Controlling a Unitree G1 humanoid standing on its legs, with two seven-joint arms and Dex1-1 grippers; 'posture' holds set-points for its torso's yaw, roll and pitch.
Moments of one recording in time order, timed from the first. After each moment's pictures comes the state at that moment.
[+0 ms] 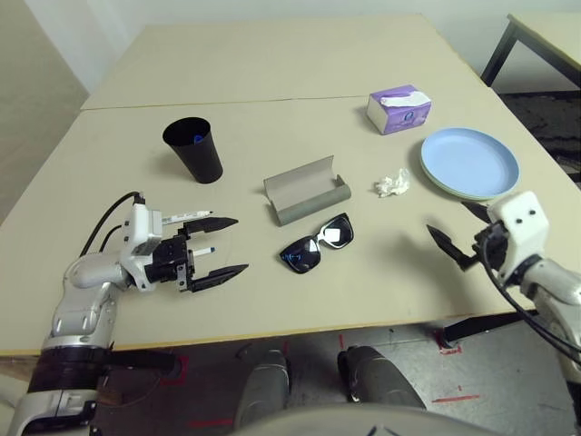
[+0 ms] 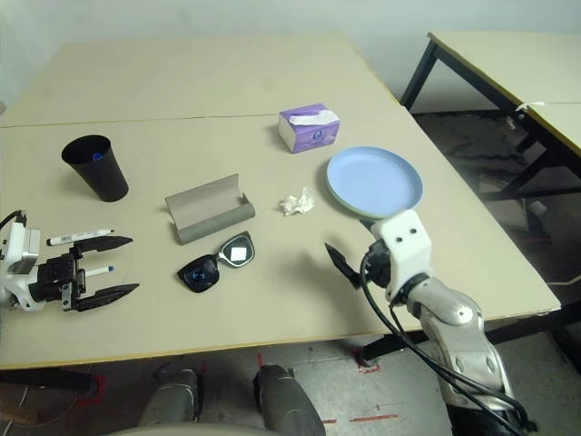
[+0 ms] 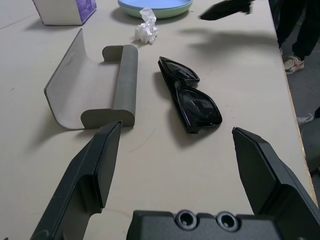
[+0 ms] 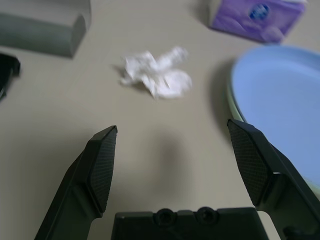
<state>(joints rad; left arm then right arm) -0.07 0.72 0.18 0.15 -0.50 -0.13 -1.35 -0.09 -0.53 -0.09 -0.16 0.15 0.23 0.55</state>
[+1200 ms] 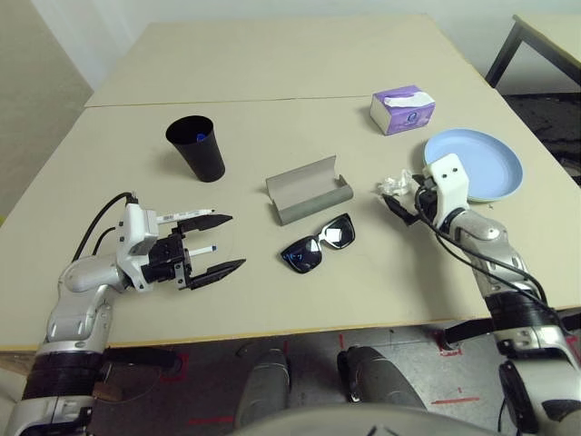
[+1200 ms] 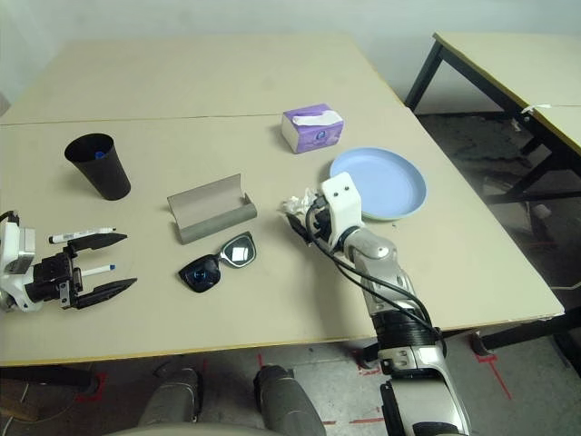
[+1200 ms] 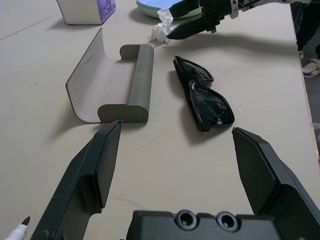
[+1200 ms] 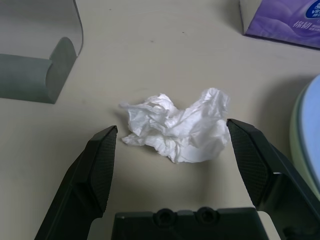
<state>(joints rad) -0.05 0.72 0.19 0.13 -0.50 -0.13 -1.29 -0.42 -0.39 0.02 0.28 0.07 0.19 0.52</state>
